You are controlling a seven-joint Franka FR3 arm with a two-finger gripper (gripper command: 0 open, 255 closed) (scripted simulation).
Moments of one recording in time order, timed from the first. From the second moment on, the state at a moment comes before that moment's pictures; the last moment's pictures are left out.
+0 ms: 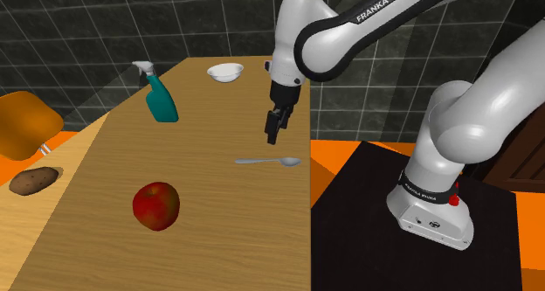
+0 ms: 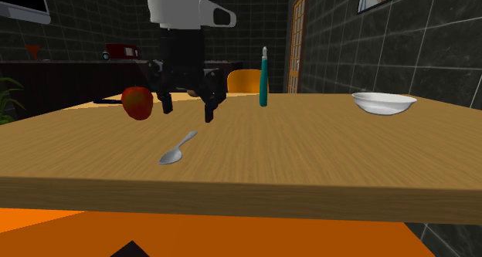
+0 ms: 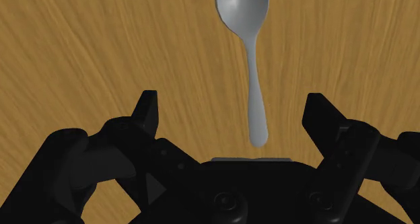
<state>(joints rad) 0.20 -0.49 0.24 -2.67 0.29 2.36 -0.05</state>
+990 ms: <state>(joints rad) 0.24 -0.24 0.32 -2.67 0.32 2.67 -0.05</state>
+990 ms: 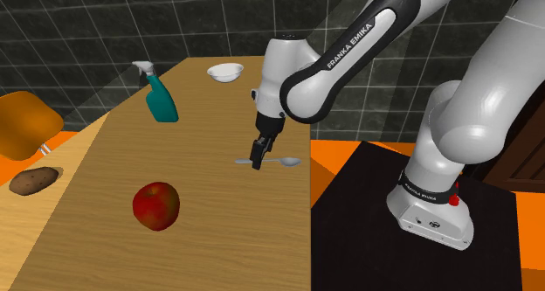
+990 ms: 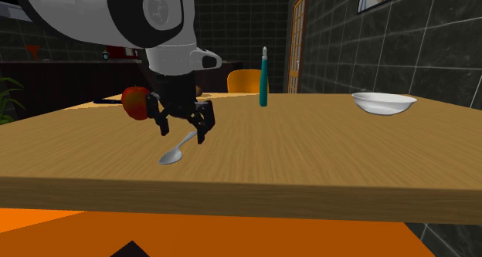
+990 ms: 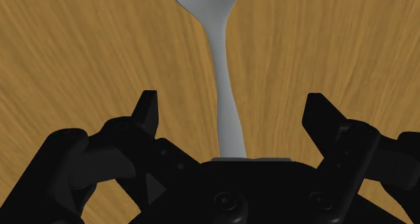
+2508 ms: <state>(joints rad) 0.23 -0.33 0.31 -2.63 0.31 2.54 -0.03</state>
